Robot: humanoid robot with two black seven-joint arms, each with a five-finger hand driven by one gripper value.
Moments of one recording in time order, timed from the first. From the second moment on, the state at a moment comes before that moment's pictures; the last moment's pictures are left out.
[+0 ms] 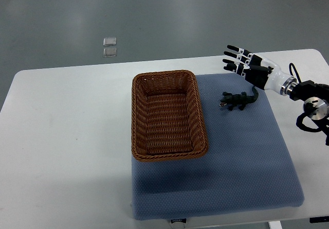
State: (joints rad) left arm 0.05 0.00 -0.12 -0.16 0.03 -0.01 0.00; right arm 0.85 -0.35 0.31 0.48 0.00 0.61 0.29
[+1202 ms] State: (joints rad) left arm 0.05 0.00 -0.12 -0.16 0.03 0.00 0.00; right arm 0.90 -0.41 0.31 0.49 -0.04 0.61 0.30
